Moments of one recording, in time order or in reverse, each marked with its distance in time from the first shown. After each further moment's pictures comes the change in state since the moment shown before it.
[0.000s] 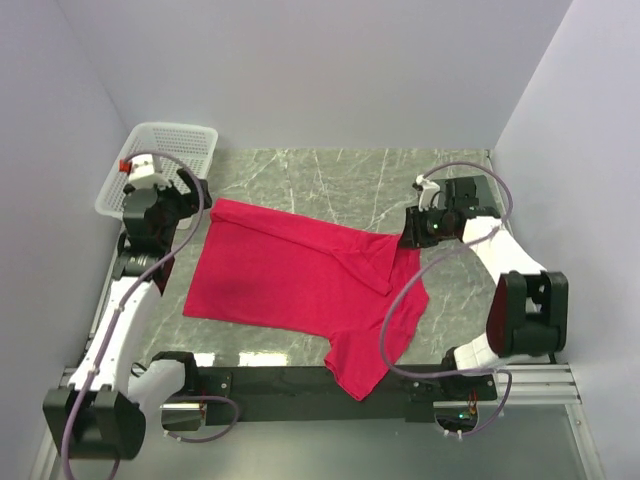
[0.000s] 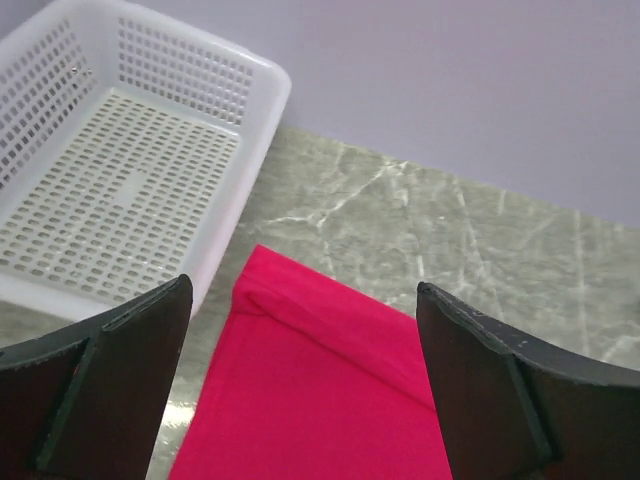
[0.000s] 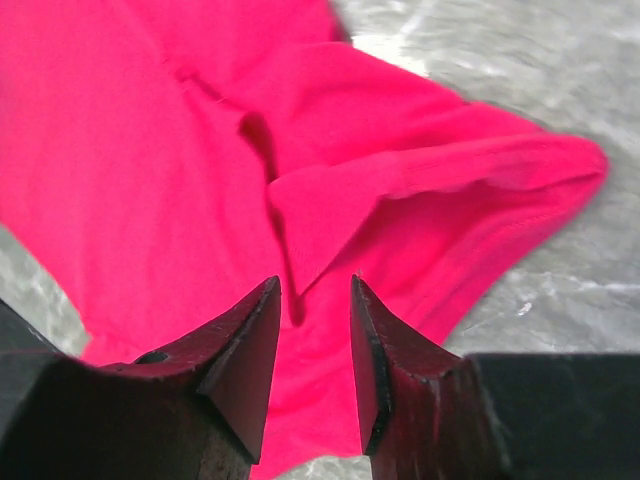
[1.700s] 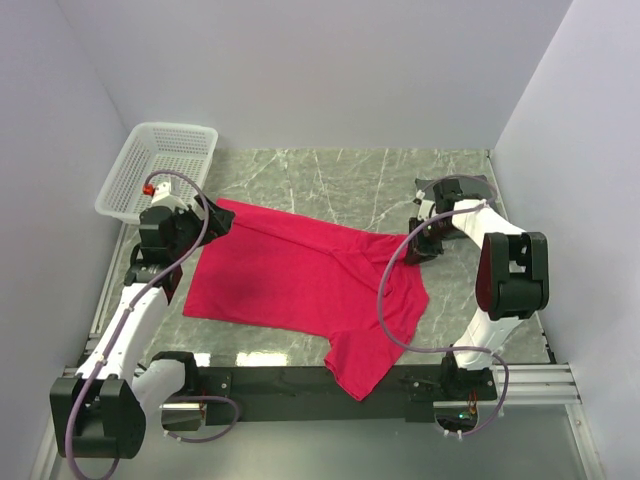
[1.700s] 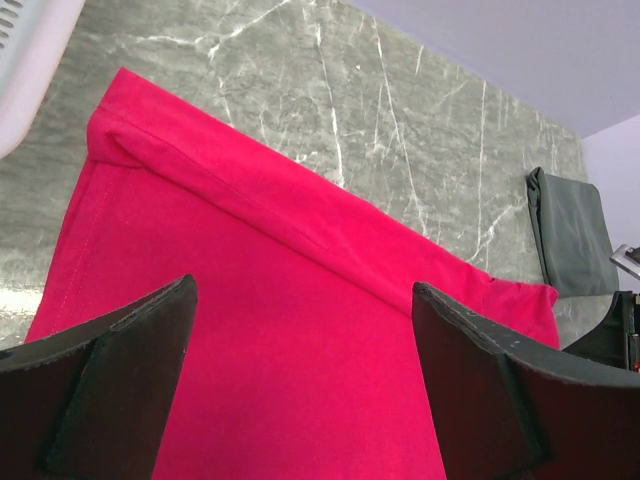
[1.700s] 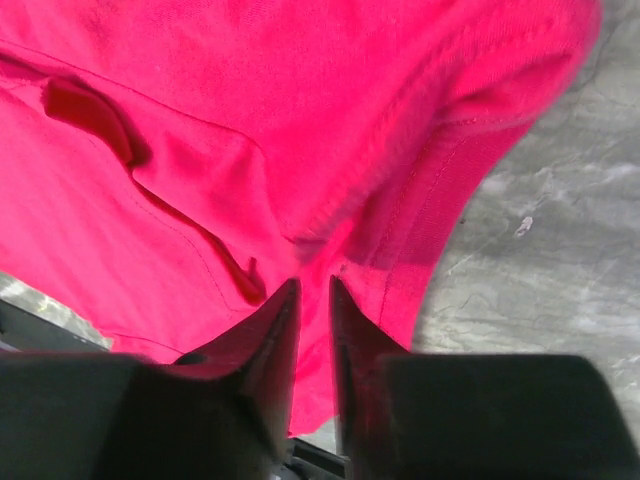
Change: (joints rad) left arm 0.002 -0.039 -0.192 -0.027 0.286 -0.241; right arm -0.015 0.293 0.147 -0.229 0.181 0.198
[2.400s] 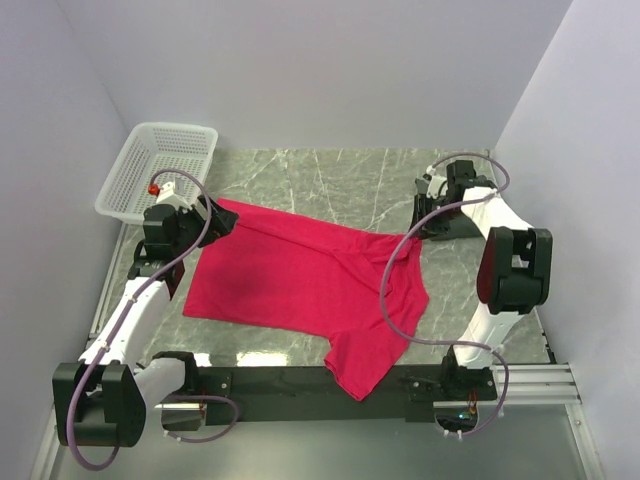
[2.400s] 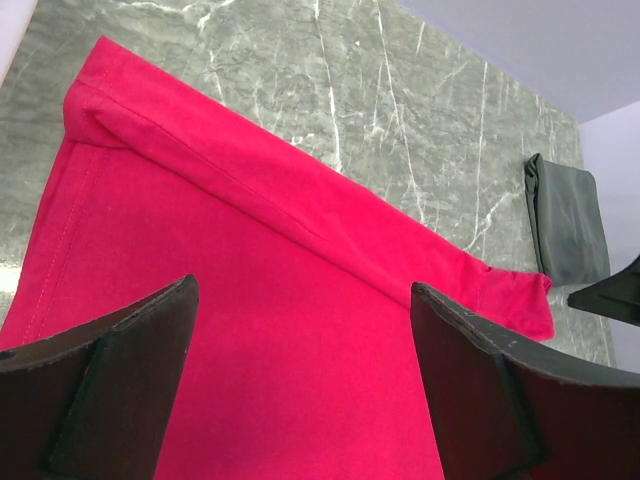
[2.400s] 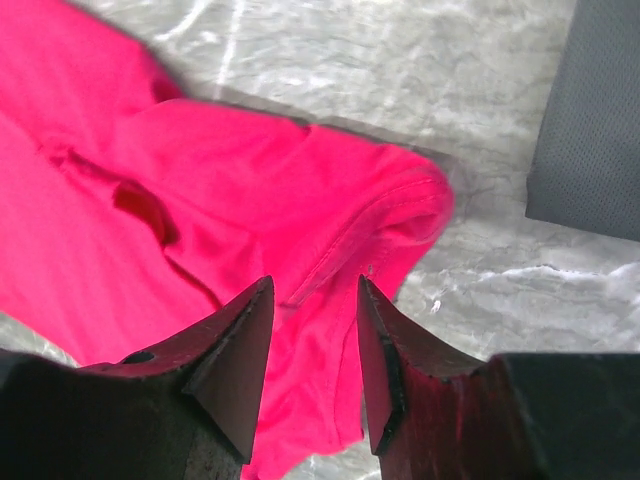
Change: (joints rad) left arm 0.000 0.064 0.000 0.021 0.035 -0.022; right arm -0.063 0.038 0.153 0.060 -0.039 -0.071
